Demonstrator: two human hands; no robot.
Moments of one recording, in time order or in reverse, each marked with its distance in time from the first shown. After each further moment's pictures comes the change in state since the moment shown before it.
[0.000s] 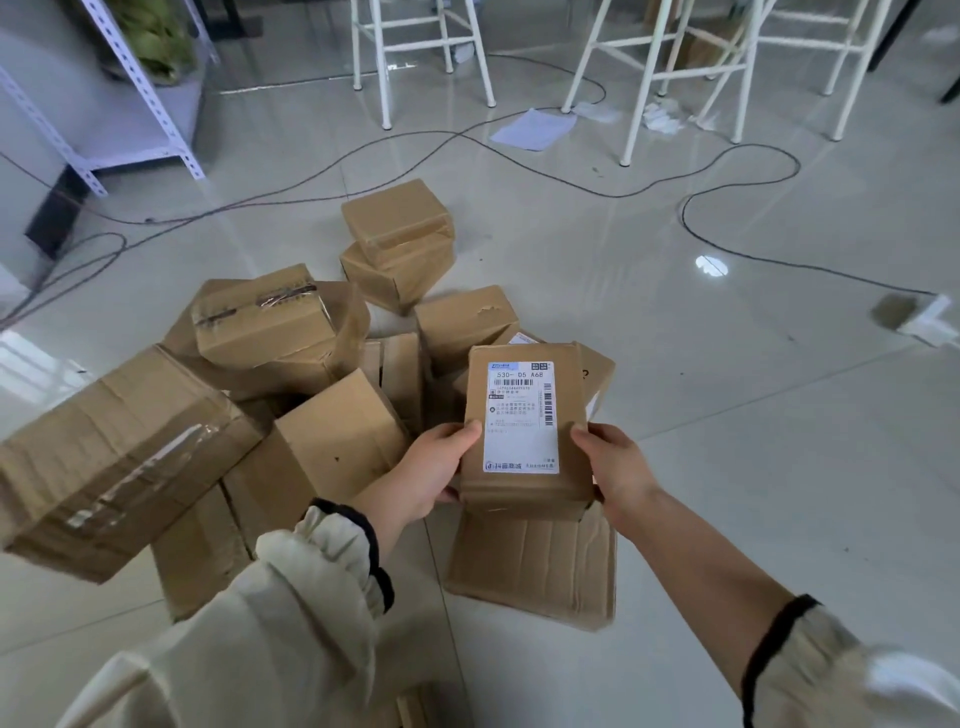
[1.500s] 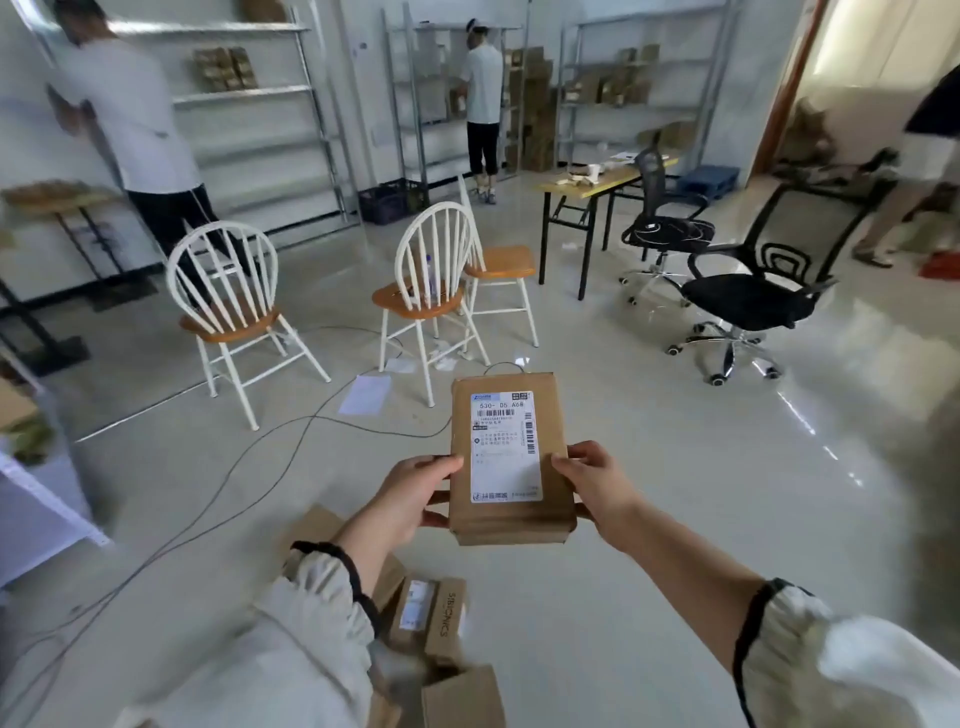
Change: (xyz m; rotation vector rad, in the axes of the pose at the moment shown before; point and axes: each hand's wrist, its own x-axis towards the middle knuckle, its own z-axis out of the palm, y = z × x) left_hand -0.496 0.563 0.042 0.166 -0.395 0.245; right_hand -0.500 -0.535 -0.220 0.211 0.306 -0.179
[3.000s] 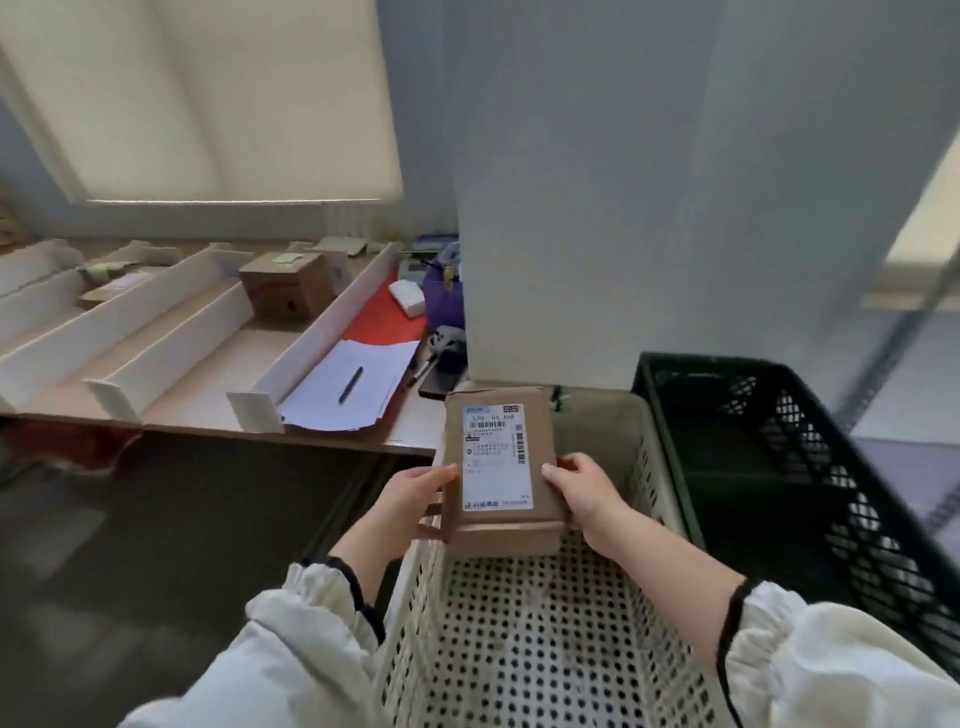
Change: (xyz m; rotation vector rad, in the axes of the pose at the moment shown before) left_hand -0.601 -0.276 0.698 1.021 -1.861 0.035; right_hand -0.727 0.349 -0.451 0.810 1.953 0.180
